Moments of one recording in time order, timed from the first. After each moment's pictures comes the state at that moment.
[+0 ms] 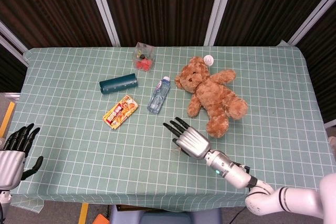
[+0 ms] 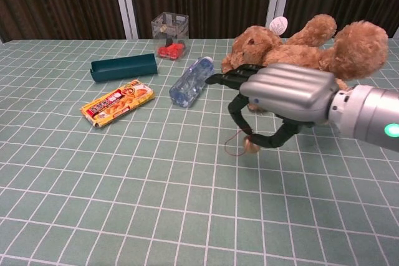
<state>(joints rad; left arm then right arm) -0.10 -1.13 -0.02 -1.56 1.60 1.55 0.04 0.73 -1.48 0.05 -1.58 -1.50 0.95 -0.45</state>
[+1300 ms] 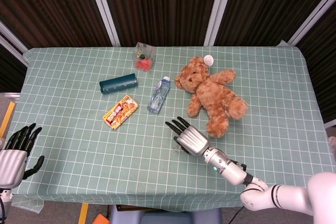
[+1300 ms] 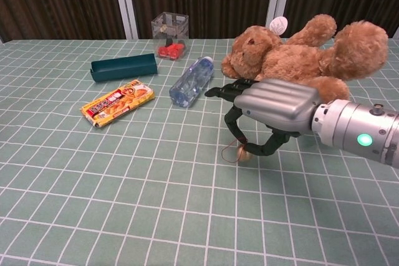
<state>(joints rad) -0.10 -1.13 -0.02 -1.56 1.60 1.53 0.06 0.76 -1.58 0.05 -1.43 -1.47 0.91 -0.39</state>
